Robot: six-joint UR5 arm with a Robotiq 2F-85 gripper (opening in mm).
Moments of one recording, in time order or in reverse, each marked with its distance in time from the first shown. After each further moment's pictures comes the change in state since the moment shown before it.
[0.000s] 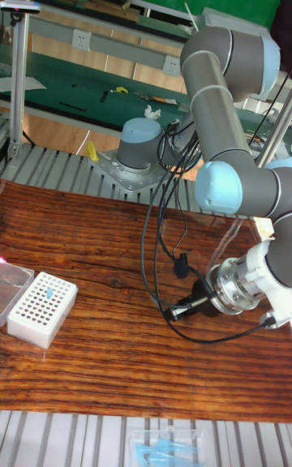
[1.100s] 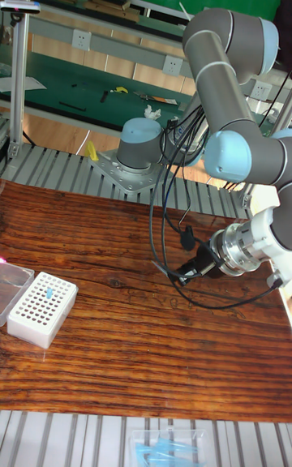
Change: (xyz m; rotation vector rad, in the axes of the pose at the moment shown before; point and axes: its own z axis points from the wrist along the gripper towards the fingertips) arm 0.067 0.046 -0.004 -0.009 0.070 -0.223
